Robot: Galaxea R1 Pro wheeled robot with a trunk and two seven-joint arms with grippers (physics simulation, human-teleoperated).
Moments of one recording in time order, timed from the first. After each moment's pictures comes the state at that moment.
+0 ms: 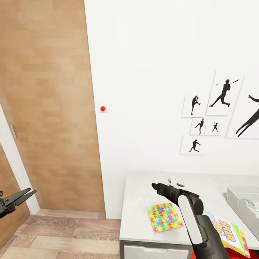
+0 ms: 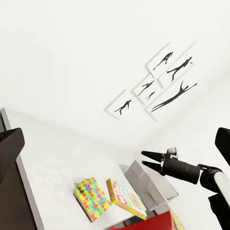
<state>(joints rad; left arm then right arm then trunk) -0.28 0.42 0.74 -1.13 0.25 0.87 -1.57 -0.35 0.09 0.02 -1.52 -0.49 0.87 -0.28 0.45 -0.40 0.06</state>
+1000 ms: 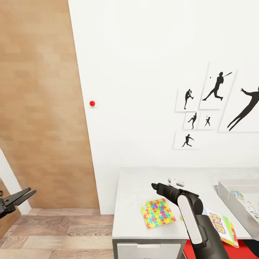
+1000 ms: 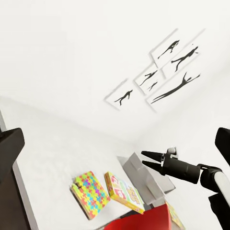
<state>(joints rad) -0.28 0.42 0.74 -1.13 0.25 0.87 -1.57 -0.35 0.09 0.02 -1.52 -0.49 0.87 -0.28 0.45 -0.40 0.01</state>
